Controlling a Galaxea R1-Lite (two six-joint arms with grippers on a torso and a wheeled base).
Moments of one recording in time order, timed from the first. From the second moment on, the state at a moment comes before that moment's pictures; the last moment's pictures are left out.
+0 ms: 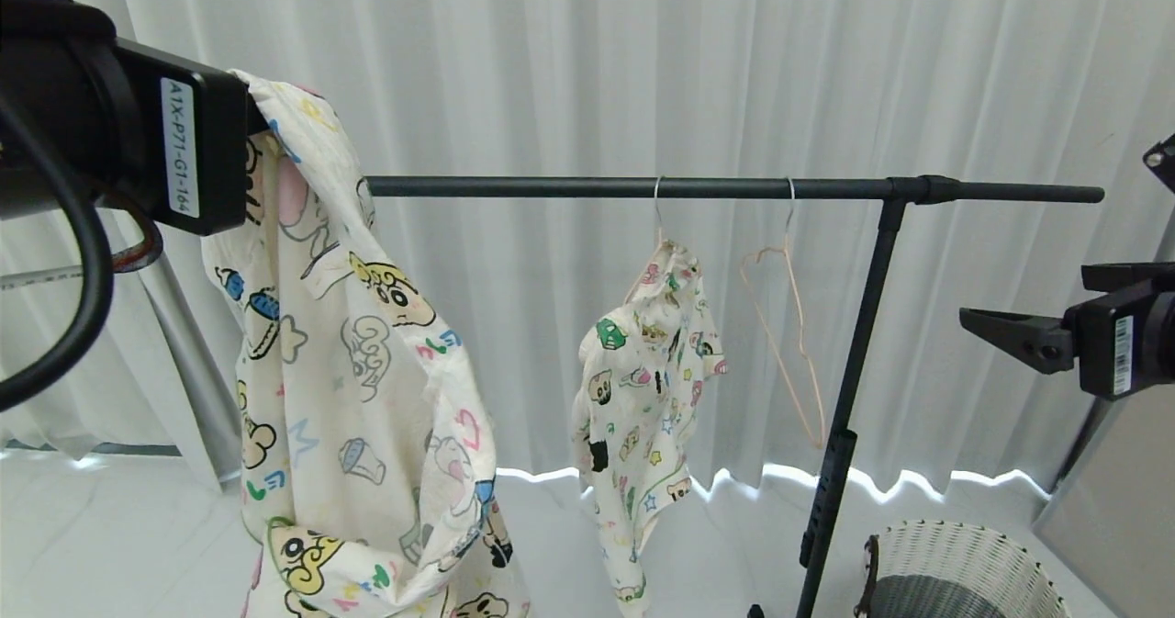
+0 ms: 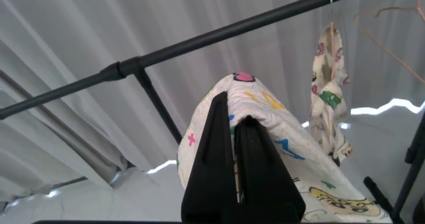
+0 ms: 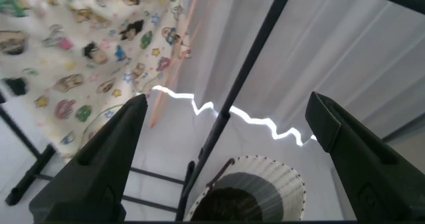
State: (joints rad) left arm -0.80 1.29 -1.39 0.30 0.68 0.23; right arm 0.59 1.18 -0.95 0.08 -0.36 -0.04
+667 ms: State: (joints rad) left arm -0.82 1.28 -1.38 0.30 0.68 0.26; right arm 0.63 1.40 -0.95 0.01 -0.37 0.11
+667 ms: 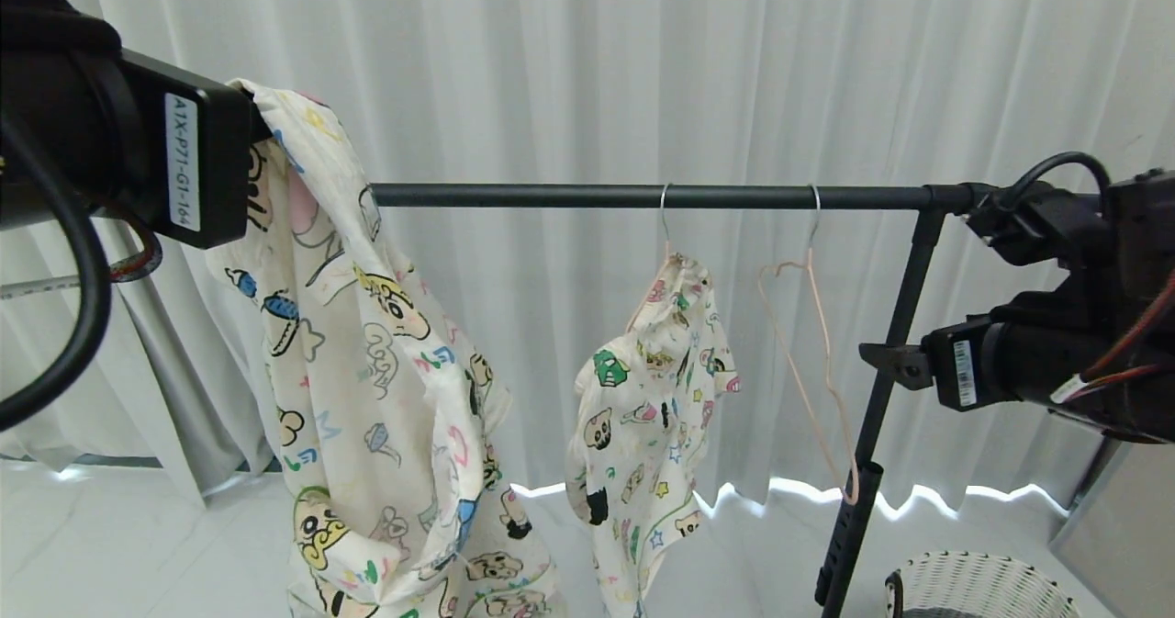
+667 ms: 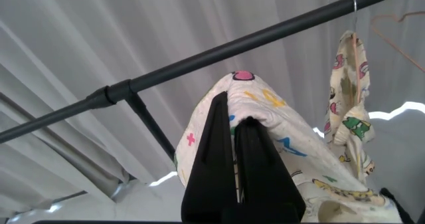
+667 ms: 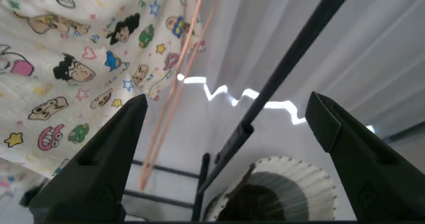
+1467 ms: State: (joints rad) left arm -0.82 1.28 -1.36 0.30 0.68 0.26; right arm 0.65 1.87 -1.37 0.24 -0.51 0.49
